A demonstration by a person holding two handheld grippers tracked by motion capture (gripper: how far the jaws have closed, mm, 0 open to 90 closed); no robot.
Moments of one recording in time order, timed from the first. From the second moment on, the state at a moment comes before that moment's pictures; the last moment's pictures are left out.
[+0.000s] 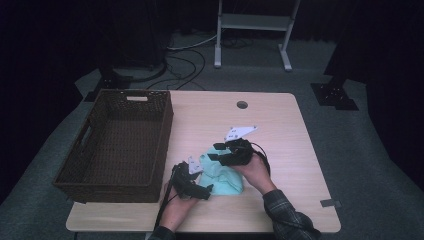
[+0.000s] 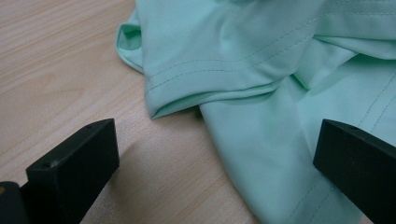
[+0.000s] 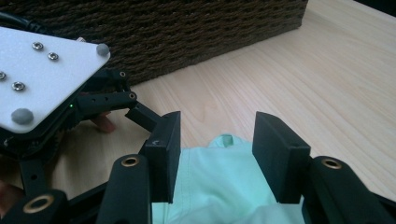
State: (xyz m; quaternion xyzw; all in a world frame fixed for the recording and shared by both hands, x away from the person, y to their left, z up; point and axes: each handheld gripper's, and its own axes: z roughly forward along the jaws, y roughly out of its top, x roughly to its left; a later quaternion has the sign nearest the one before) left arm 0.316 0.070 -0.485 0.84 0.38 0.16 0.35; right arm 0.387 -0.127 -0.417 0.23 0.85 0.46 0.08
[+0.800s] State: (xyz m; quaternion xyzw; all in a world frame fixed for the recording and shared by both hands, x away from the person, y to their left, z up) left arm 0.316 0.070 -0.485 0.84 0.38 0.16 0.35; right arm 0.390 -0.093 -0.438 0.22 0.88 0.43 0.07
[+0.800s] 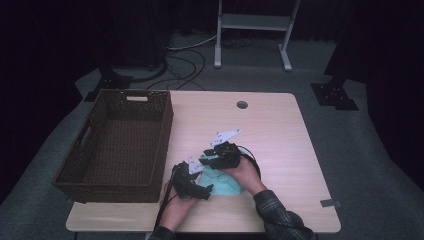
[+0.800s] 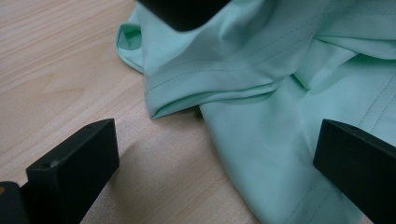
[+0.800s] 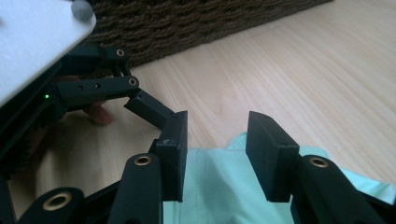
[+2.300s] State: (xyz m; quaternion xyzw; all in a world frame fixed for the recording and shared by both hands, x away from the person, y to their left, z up) left arm 0.316 0.070 -0.485 0.84 0.38 0.16 0.35; right arm 0.389 -0.074 -0.472 0.22 0.90 0.38 0.08
